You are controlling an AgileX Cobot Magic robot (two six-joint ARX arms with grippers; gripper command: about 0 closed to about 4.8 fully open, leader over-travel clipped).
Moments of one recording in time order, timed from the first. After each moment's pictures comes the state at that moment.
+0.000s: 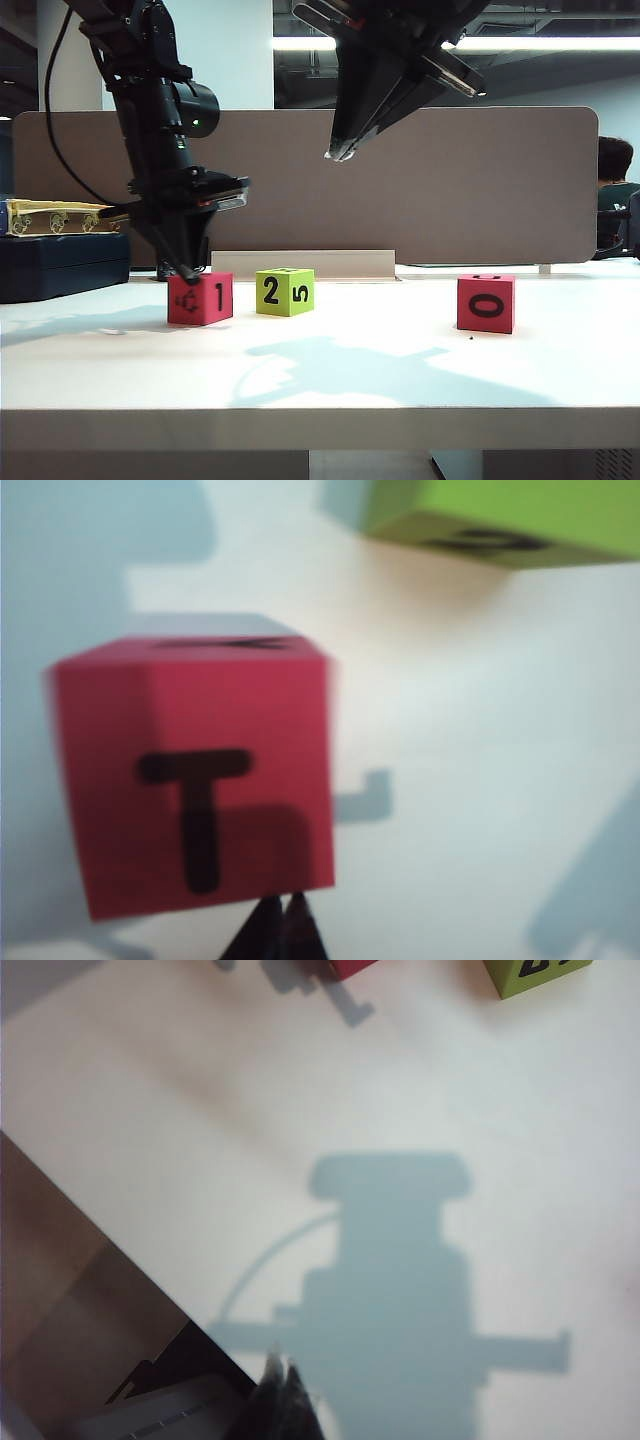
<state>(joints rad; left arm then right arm) -0.31 2.11 1.85 -1.08 0.18 0.05 0.74 1.50 1.29 -0.71 -0.13 0.14</state>
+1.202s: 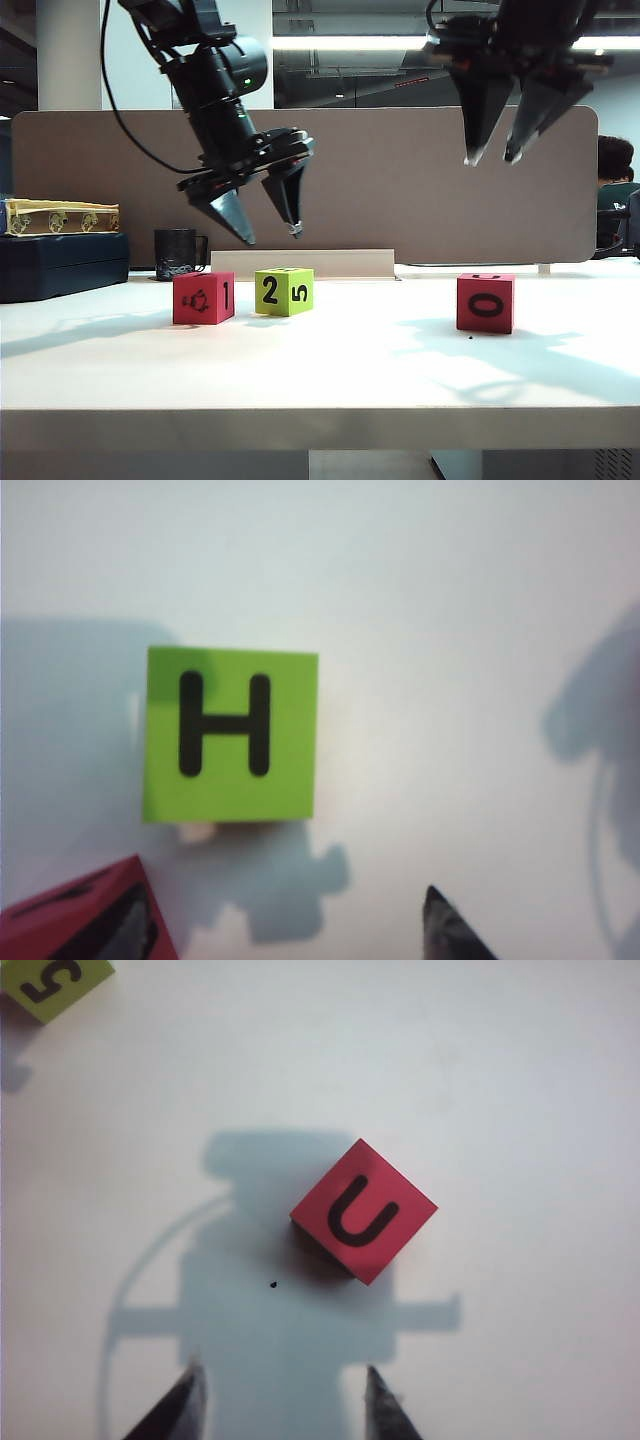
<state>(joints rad) -0.42 2.10 1.91 -0.88 0.19 0.04 0.45 1.52 1.38 -0.85 0.11 0.10</state>
